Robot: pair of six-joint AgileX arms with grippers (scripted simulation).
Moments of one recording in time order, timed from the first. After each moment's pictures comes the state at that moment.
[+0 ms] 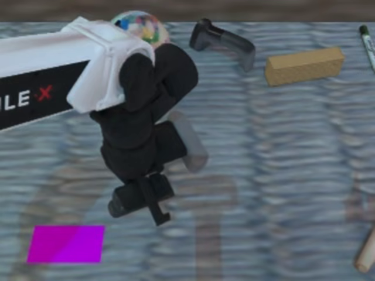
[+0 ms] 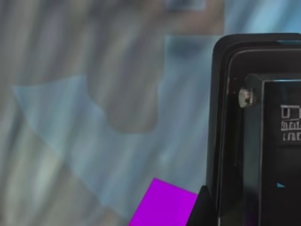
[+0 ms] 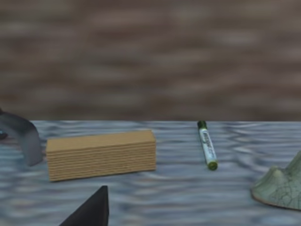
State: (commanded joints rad) left arm -0.69 1.77 1.32 -1.13 -0.01 0.47; right arm 0.00 0.00 0.00 0.00 0.00 0.00
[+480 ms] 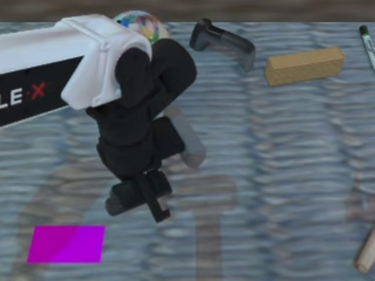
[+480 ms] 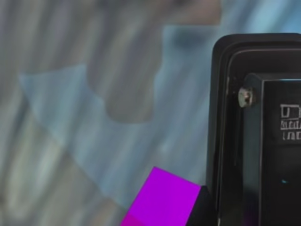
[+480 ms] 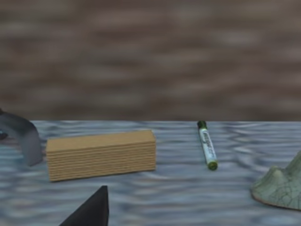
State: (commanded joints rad) left arm -0.69 1.75 1.33 -1.15 -0.01 0.44; right arm 0.00 0.00 0.00 0.00 0.00 0.00
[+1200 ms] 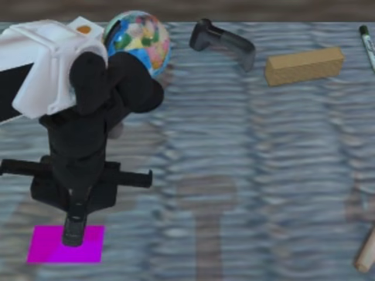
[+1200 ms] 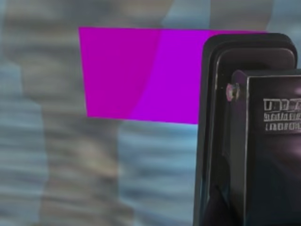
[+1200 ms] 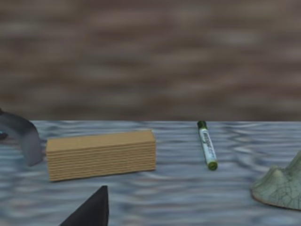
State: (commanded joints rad) left arm -0.60 1.64 1.21 -1.28 -0.13 -0.59; right arm 0.00 0.00 0.00 0.00 0.00 0.00
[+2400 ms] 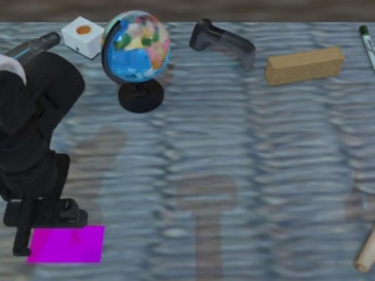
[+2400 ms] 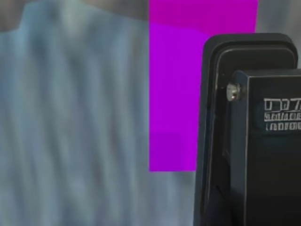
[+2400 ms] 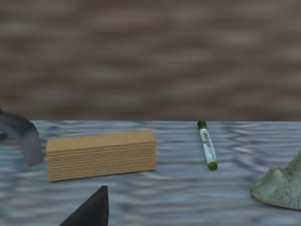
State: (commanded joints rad) left arm -0.43 1.42 1.01 -1.13 -0.06 -1.99; right arm 0.00 0.00 0.00 0.00 0.00 0.00
